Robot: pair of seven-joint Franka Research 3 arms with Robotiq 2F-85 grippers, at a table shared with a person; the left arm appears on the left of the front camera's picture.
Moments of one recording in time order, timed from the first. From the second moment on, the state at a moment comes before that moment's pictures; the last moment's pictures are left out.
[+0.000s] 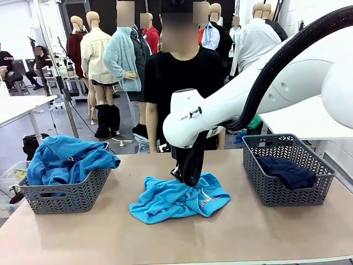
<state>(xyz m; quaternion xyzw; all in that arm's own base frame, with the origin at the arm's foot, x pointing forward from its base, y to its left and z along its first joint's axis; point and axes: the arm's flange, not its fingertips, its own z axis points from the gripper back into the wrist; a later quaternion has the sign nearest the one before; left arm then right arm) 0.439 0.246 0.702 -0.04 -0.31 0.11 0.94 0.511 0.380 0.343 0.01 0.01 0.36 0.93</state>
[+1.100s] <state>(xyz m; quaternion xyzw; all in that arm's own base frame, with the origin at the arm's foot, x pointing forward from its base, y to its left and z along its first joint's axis) 0.439 0.246 0.702 -0.04 -0.31 0.11 0.94 0.422 0.376 0.725 -0.11 -0.13 0.27 0.95</state>
